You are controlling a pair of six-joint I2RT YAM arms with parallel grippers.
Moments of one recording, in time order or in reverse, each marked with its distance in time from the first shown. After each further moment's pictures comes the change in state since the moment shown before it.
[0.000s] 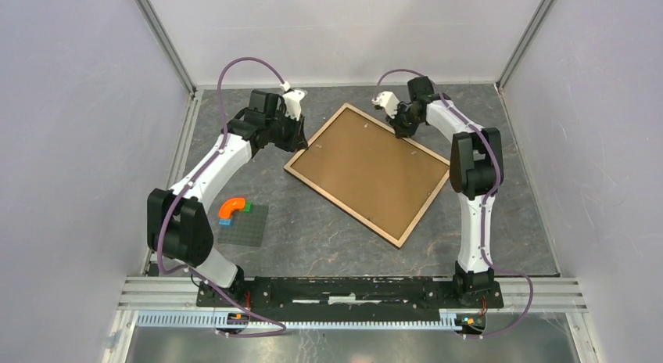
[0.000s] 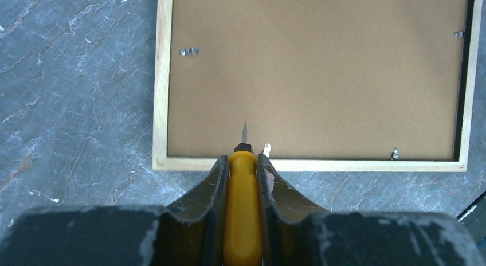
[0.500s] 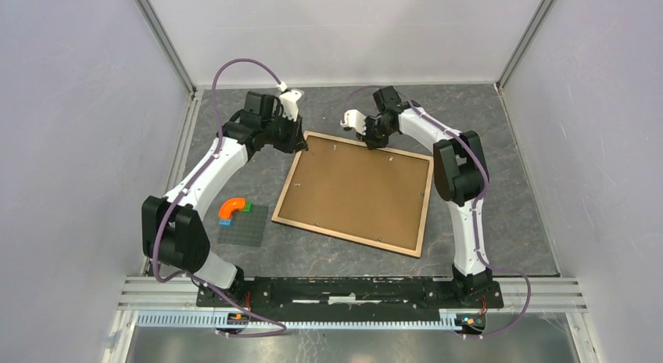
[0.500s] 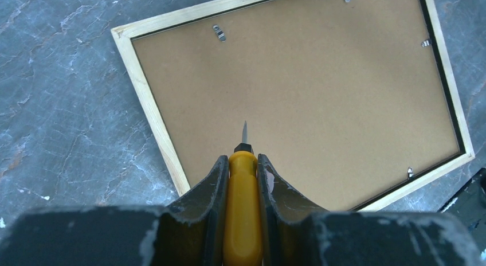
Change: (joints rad) left arm 0.009 -0.045 -0.019 -0.005 0.029 -0.017; right arm 0.208 -0.027 -0.045 -0.006 -0.040 -0.180
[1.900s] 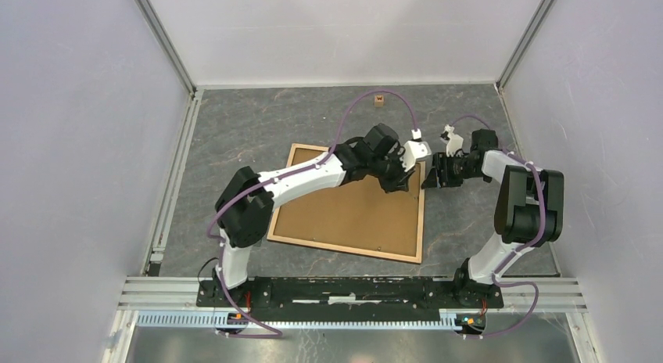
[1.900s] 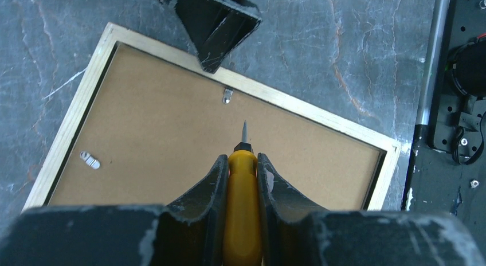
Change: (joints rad) left arm -0.620 0.418 0.278 0.199 0.021 0.152; right arm -0.546 -0.529 -0.835 0.159 -0.316 0.732
